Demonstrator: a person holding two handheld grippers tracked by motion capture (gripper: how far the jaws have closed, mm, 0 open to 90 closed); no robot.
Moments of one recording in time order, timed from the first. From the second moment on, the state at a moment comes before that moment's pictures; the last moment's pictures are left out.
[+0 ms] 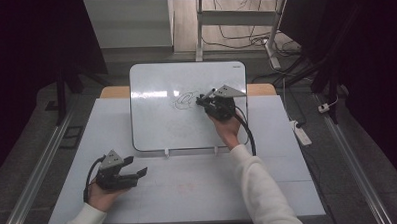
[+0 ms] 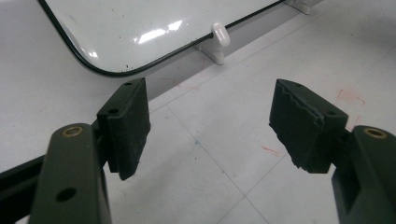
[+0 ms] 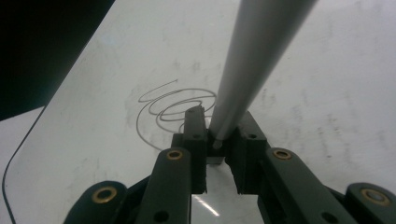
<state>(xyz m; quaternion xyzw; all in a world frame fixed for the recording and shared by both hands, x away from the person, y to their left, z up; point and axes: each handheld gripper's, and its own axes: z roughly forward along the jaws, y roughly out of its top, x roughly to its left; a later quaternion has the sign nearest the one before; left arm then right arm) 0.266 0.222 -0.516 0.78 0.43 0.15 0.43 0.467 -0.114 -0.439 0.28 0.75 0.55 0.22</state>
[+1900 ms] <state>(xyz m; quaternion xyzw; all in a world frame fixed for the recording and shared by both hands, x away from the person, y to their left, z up) 0.267 0.224 -0.516 0.78 0.43 0.15 0.43 0.478 -0.069 -0.434 0.23 0.78 0.55 0.20</state>
